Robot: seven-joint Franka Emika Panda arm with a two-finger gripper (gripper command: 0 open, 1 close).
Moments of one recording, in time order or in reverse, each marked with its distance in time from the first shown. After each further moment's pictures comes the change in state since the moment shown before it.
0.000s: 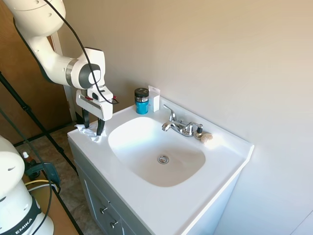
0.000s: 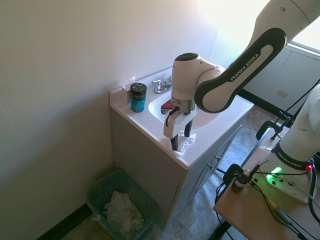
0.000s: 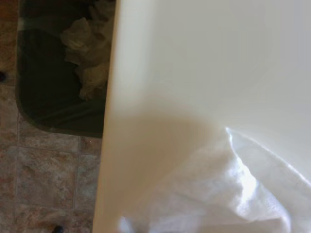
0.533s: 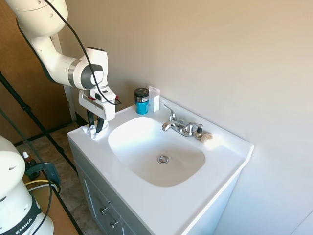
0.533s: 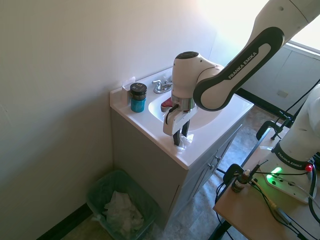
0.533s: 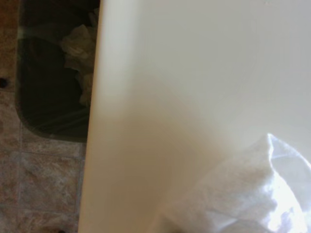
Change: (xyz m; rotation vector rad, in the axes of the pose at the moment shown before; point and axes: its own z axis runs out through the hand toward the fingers) arm 0.013 0.004 -0.001 0.013 -0.008 0.010
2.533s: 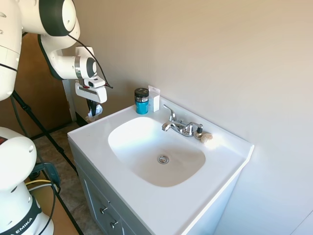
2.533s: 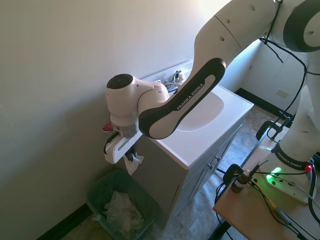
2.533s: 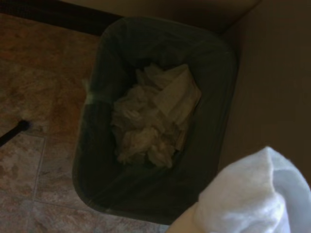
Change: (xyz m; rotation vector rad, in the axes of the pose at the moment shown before) arm -0.069 -0.204 0.028 -0.008 0.133 -0.082
